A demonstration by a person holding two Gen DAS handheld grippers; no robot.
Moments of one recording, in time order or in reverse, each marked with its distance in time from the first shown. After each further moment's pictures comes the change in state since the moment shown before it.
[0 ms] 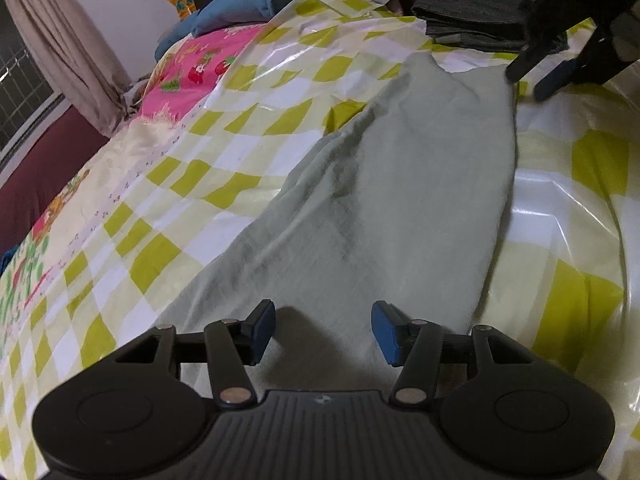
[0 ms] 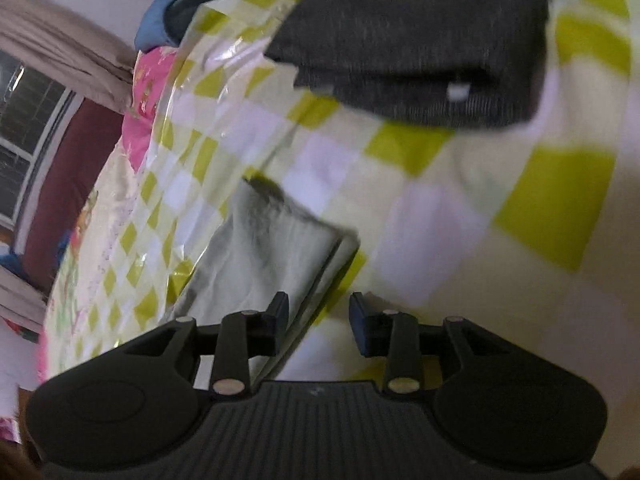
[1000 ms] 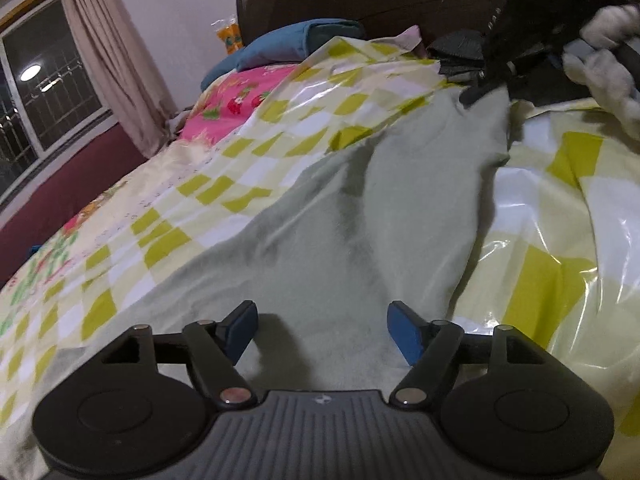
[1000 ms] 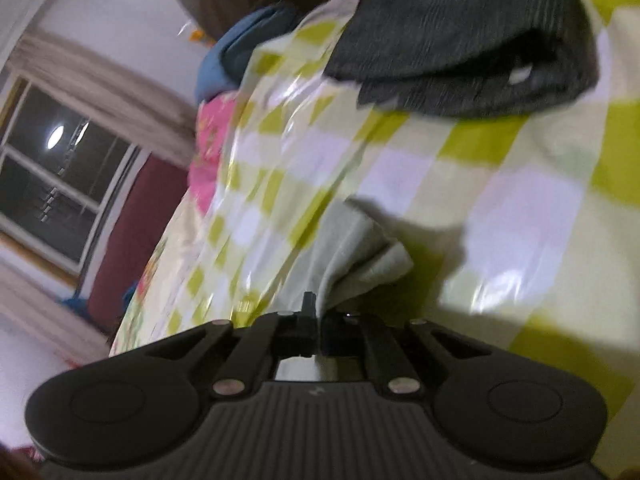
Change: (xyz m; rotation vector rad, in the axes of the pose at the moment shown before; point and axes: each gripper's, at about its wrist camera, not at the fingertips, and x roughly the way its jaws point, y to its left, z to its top) left arm -0.014 -0.037 -0.035 -0.106 -0.160 0.128; right arm 0.020 0.003 -0.026 0.015 -0.150 0.271
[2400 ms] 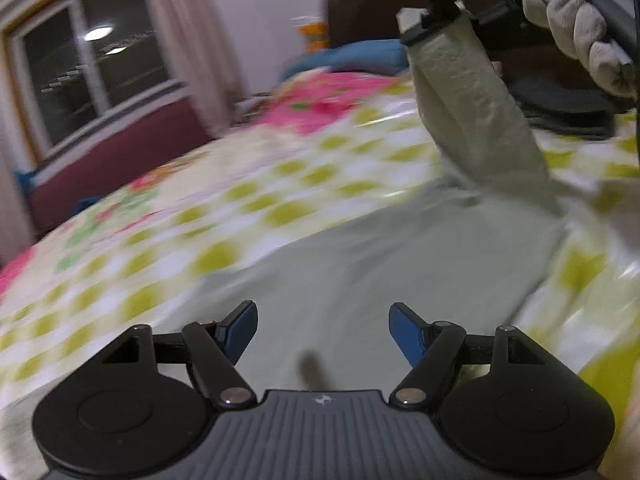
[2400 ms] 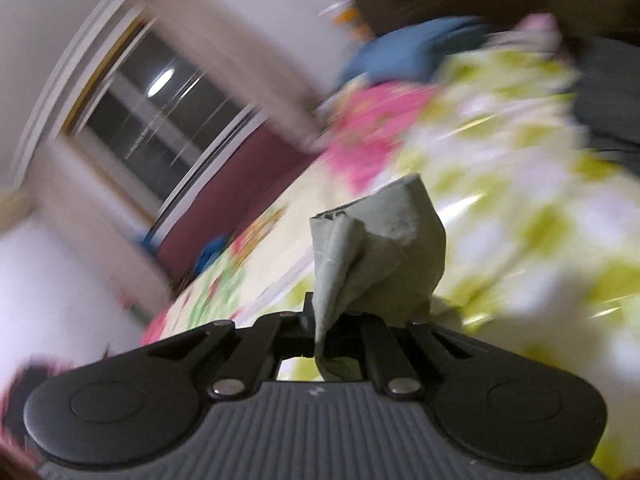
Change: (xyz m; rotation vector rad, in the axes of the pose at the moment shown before) left arm -0.085 0.088 -0.044 -0.200 -0.003 0.142; right arm -0.004 0.203 -0.075 -0.380 0.044 0.231
